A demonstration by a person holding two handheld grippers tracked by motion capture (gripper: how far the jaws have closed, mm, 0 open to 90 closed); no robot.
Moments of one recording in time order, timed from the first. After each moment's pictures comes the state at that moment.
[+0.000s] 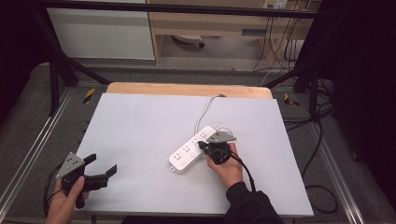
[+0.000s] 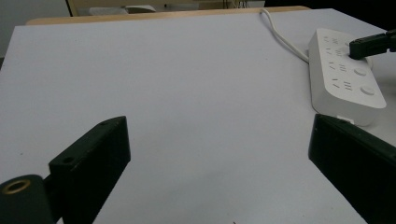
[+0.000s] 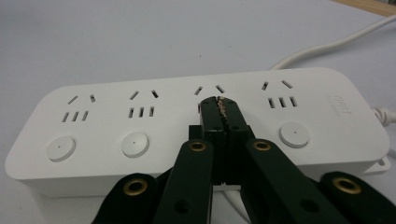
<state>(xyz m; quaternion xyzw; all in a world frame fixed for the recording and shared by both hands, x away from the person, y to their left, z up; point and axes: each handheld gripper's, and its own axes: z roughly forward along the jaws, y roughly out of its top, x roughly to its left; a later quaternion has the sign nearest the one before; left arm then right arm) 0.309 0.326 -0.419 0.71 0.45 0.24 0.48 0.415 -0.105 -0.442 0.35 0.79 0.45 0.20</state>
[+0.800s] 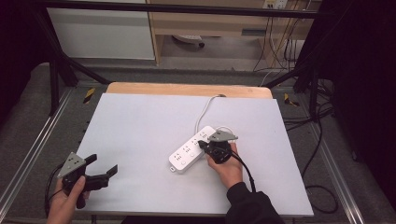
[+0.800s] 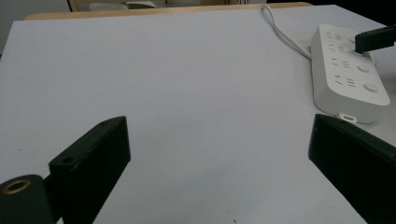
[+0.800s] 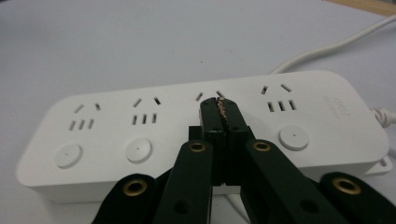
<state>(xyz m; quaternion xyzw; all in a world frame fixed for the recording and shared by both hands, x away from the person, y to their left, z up) 0.310 0.324 -0.421 0.71 0.45 0.24 0.48 0.416 -0.107 -0.437 0.37 0.79 0.46 0.18</state>
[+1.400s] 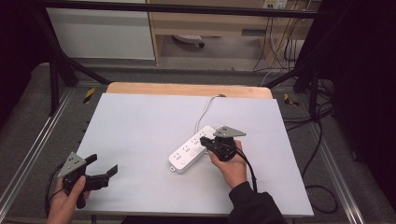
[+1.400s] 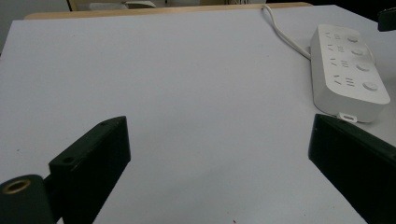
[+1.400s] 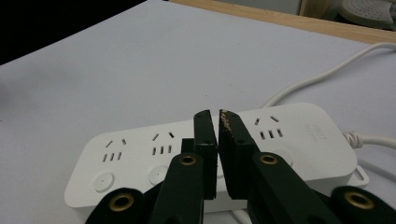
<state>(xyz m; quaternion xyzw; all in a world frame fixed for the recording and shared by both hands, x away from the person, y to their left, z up) 0.310 0.324 -0.421 0.71 0.45 0.24 0.48 0.408 -0.117 -0.410 0.38 0.77 0.49 0.17</state>
